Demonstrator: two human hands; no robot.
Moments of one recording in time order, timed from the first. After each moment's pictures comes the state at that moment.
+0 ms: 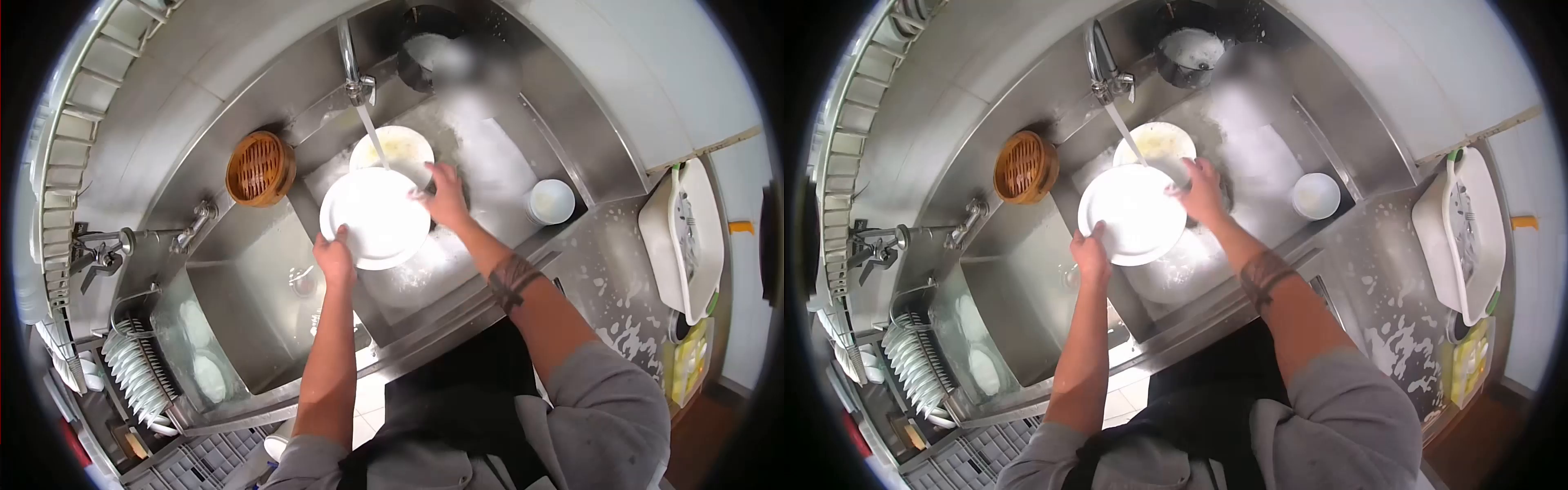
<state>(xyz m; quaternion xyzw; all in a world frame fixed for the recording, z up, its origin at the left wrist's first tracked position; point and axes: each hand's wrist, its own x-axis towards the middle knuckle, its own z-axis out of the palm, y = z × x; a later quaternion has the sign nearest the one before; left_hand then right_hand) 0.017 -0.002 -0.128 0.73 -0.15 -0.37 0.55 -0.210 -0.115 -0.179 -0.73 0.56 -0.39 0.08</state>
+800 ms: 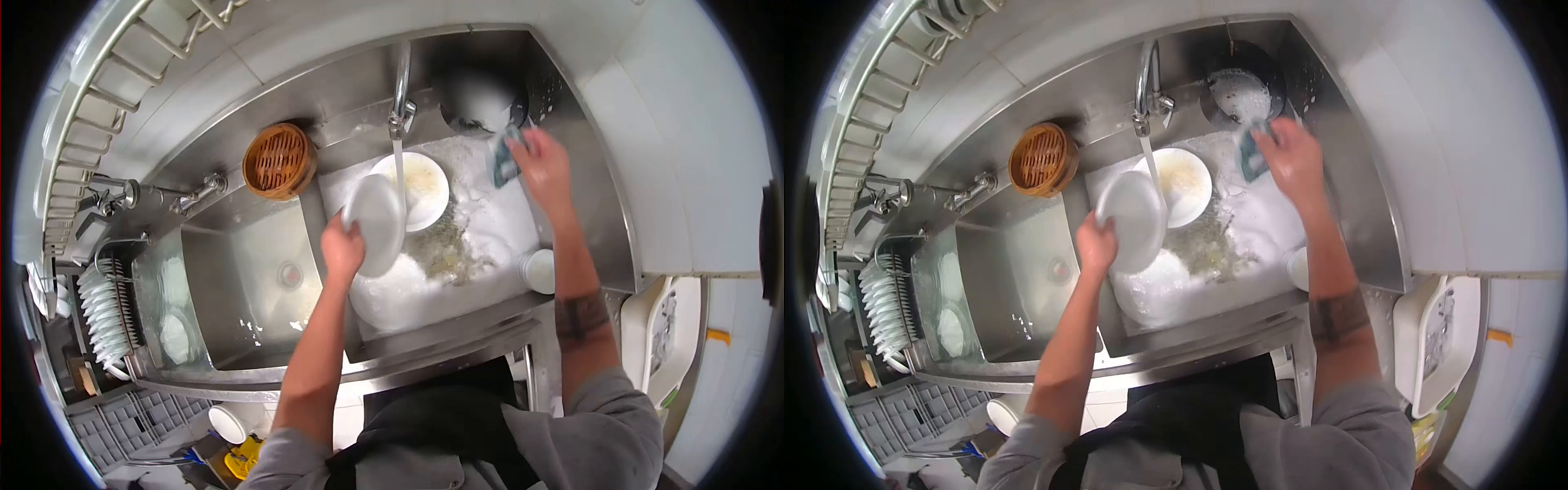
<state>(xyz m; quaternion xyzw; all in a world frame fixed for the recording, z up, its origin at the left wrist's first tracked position) 0.008 -0.054 -0.087 0.83 -0.40 -0.18 0.34 -0.305 -0.266 0.017 -0.75 0.53 -0.34 0.21</state>
